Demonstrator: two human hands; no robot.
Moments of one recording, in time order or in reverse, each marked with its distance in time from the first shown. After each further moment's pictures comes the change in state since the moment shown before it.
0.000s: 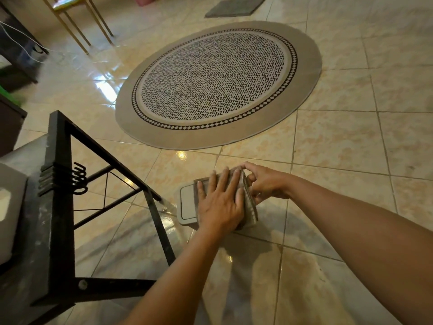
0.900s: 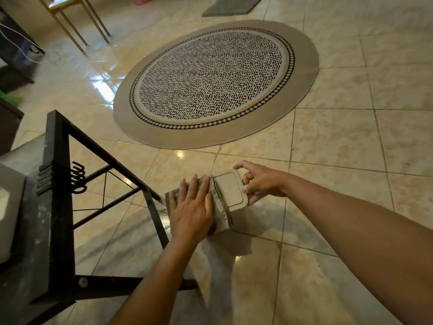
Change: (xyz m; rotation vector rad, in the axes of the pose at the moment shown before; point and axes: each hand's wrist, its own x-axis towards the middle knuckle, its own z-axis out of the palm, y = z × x) left_hand -0.025 -0.053 -0.004 0.053 0.026 -0.117; right_hand 0.001 0.000 0.002 -0.013 0.022 0.010
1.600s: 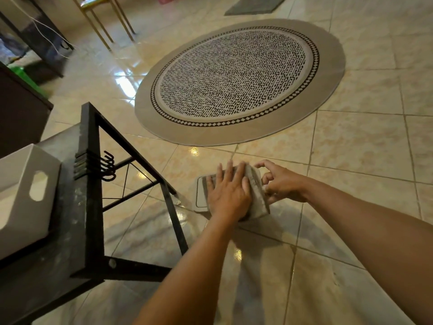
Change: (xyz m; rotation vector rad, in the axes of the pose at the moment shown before) left_hand 0.032 0.050 -0.003 -0.091 -0.043 -0.022; right_hand 0.000 0.002 0.006 0.019 0.044 -0.002
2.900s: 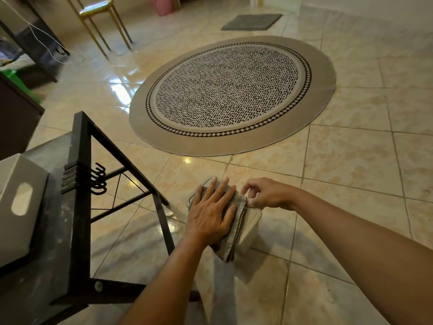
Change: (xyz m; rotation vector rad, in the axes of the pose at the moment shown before) left_hand -0.004 -0.053 0.000 0.107 0.075 0.322; right_hand 0.014 -0.012 -0.001 -0.274 -0.072 -0.066
